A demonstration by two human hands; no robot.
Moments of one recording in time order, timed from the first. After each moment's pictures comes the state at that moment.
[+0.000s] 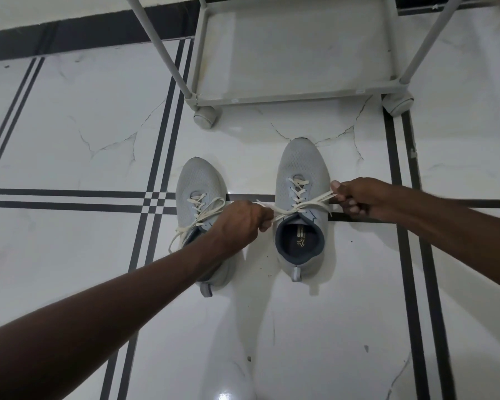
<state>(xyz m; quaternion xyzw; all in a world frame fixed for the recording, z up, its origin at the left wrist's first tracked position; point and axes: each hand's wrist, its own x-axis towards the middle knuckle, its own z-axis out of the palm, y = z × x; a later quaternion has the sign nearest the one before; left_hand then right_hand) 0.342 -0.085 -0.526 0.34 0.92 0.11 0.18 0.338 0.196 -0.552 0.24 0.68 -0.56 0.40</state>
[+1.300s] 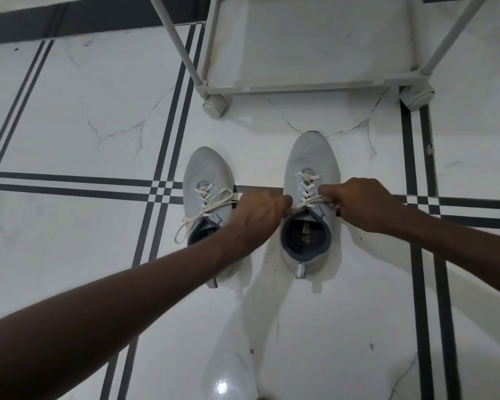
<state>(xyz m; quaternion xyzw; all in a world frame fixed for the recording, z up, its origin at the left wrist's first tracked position) 0.346 -0.066 -0.526 0.33 0.94 0.04 0.11 0.360 0.169 -0.546 -0.20 0.96 -0.13 0.12</state>
